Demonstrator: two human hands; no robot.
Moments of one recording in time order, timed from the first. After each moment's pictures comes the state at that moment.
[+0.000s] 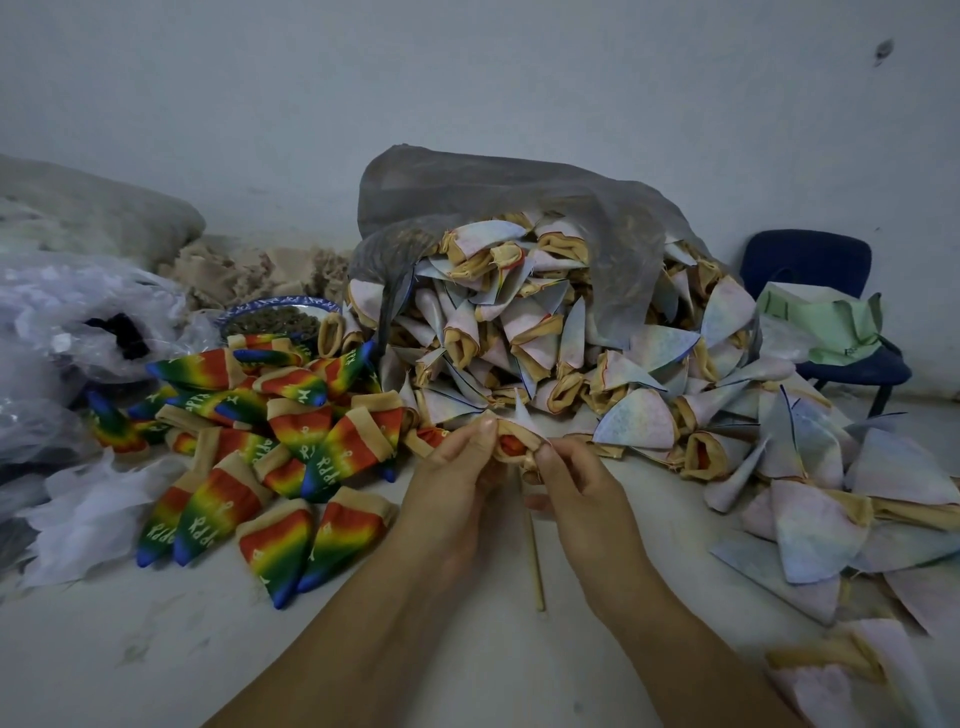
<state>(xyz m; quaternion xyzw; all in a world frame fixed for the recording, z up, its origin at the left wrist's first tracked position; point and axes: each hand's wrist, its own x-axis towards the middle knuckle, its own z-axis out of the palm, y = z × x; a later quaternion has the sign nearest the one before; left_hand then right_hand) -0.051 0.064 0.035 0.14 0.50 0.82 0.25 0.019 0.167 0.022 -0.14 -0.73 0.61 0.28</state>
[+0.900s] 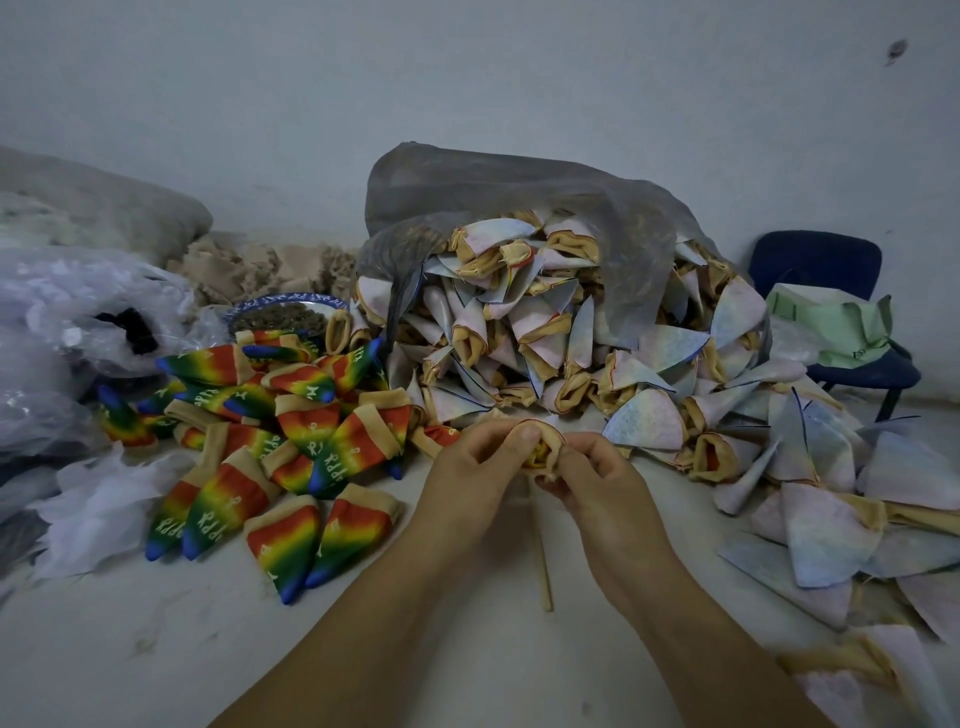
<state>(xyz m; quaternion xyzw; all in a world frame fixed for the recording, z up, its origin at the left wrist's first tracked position) -0.049 0.062 0.039 0.24 0.67 0.69 0.17 0.018 0.176 0.025 -0.15 -0.65 0.70 0.26</state>
